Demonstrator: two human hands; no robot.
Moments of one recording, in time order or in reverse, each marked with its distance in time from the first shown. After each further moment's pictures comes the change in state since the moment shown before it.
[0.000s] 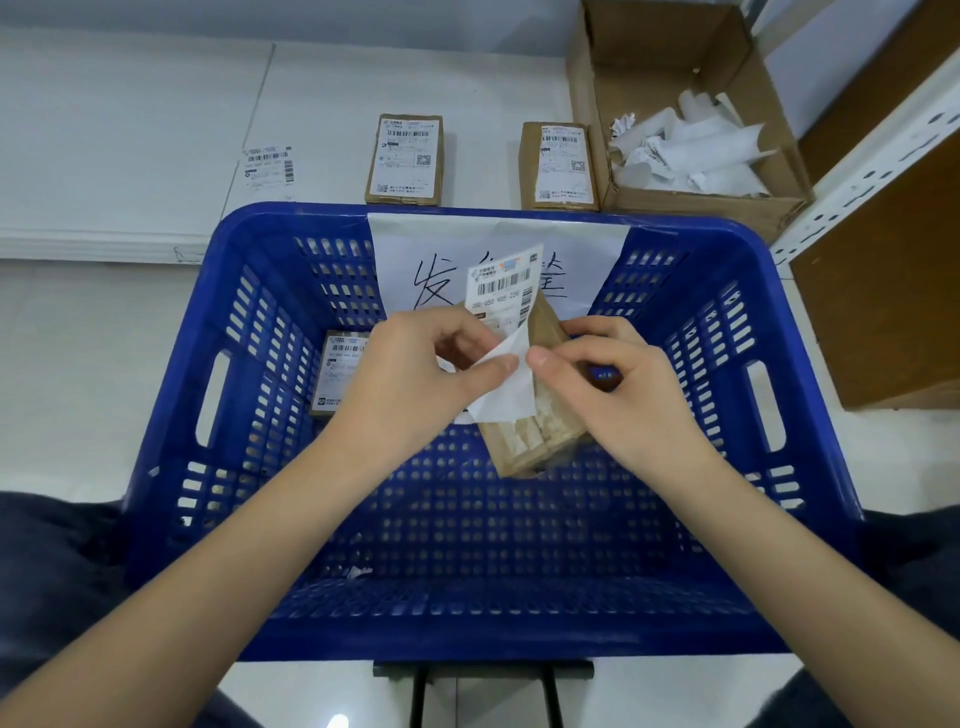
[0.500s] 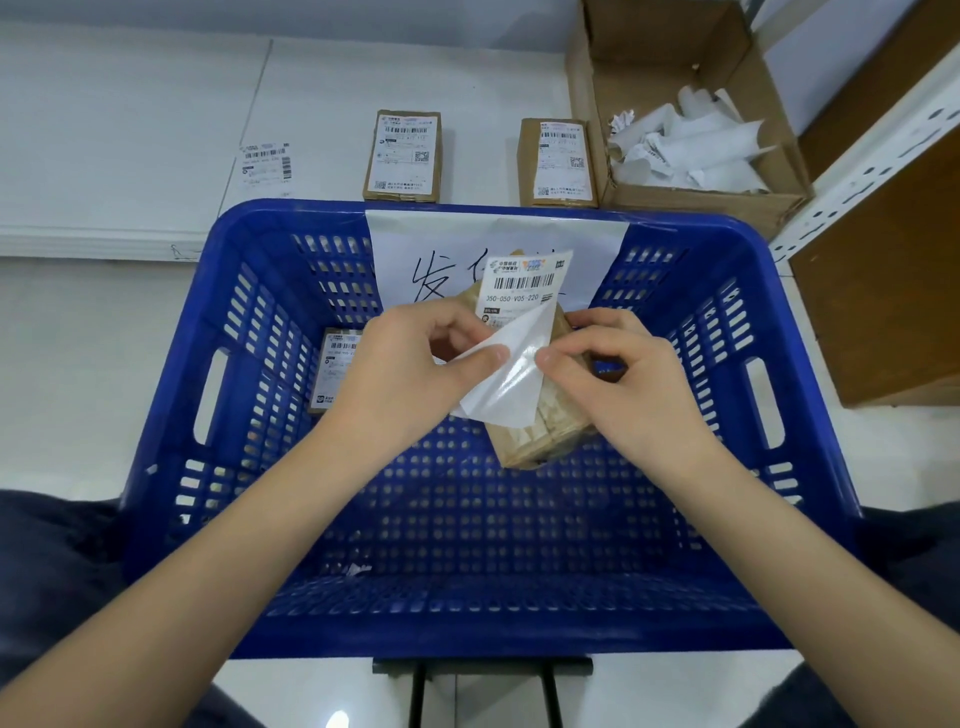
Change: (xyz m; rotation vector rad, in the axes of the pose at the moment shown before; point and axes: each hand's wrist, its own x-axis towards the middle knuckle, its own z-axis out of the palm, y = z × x) left_hand 0.003 -0.003 -0.002 0.035 0.011 0.002; right_hand 0.005 0.005 -0.004 0.022 0.018 0.000
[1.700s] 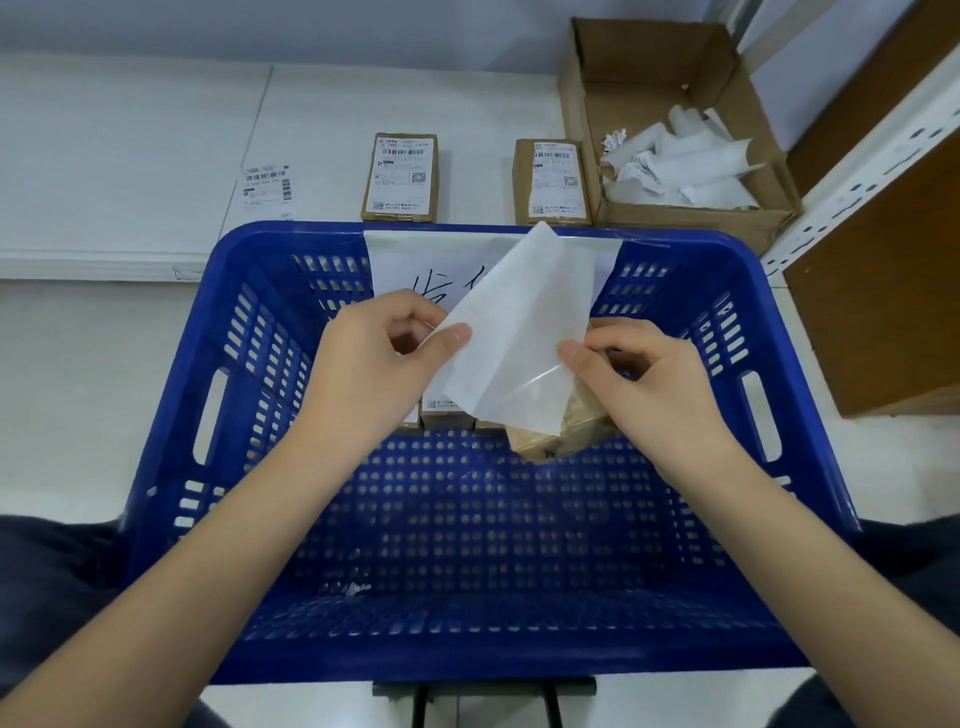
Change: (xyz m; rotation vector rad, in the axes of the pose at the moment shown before) left_hand 0.009 0.001 -0.015 0.049 0.157 -0.035; right_hand 0.008 -0.003 -0.015 -0.032 0.088 -0.002
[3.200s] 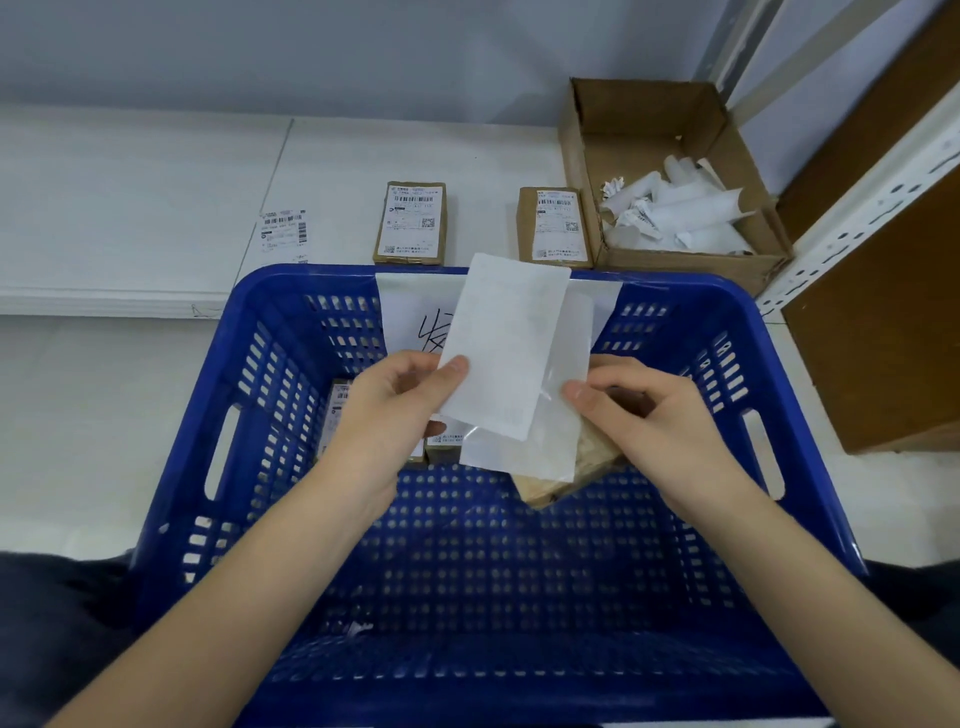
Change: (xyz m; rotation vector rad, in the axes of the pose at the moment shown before) left_hand -0.002 0.001 0.007 -0.475 -0.027 -0.413; right_hand 0.005 -0.005 -0.005 0.148 -0.109 0.034
